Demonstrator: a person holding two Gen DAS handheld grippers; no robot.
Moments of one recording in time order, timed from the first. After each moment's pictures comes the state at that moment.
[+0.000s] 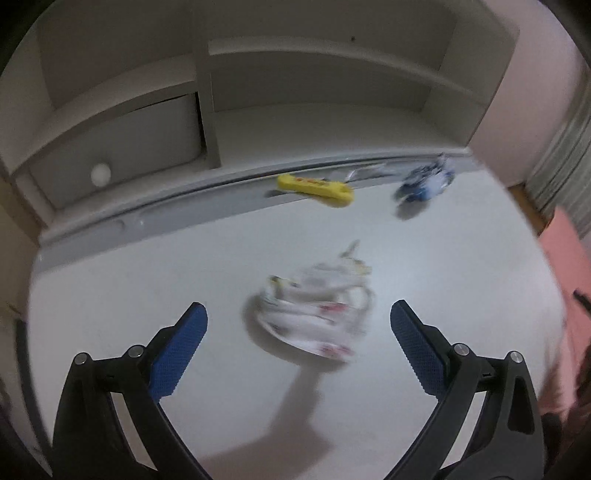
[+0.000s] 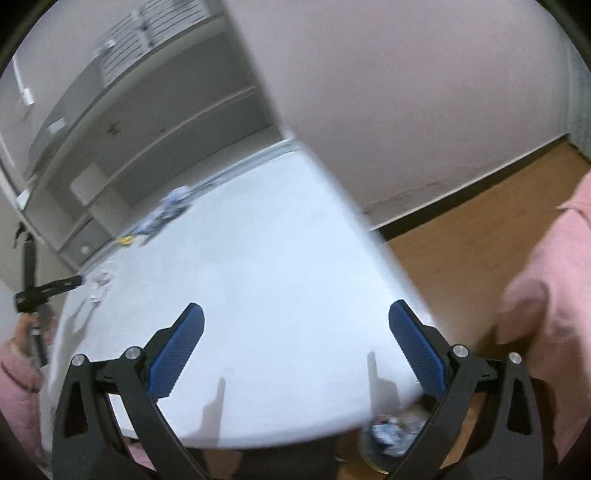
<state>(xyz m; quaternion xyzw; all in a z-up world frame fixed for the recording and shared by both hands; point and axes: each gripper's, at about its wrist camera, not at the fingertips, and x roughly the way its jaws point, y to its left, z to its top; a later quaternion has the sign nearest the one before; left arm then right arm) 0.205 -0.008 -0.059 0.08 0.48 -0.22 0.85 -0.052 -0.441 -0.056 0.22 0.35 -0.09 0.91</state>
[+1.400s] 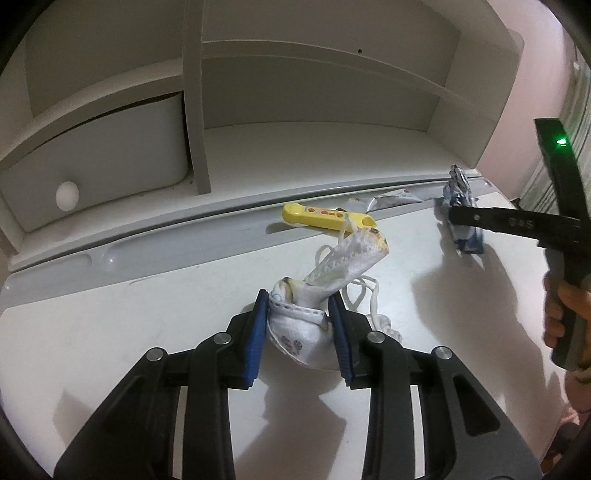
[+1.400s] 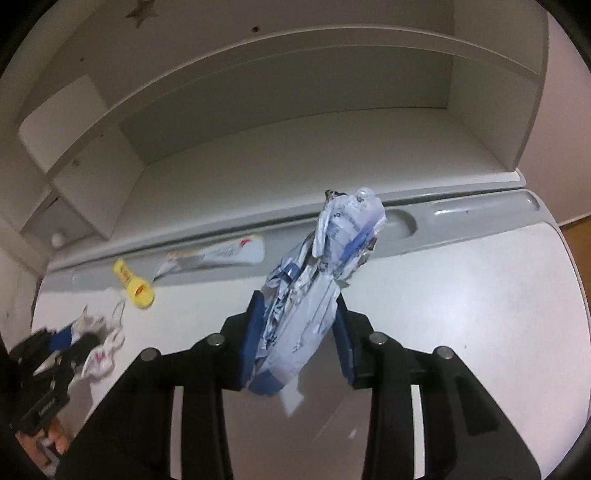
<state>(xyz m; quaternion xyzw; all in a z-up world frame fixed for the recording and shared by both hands) 0.236 -0.005 -0.091 0.05 0.42 -0.24 0.87 0.270 -0.290 -0.073 0.12 0.44 -0.04 0.89</state>
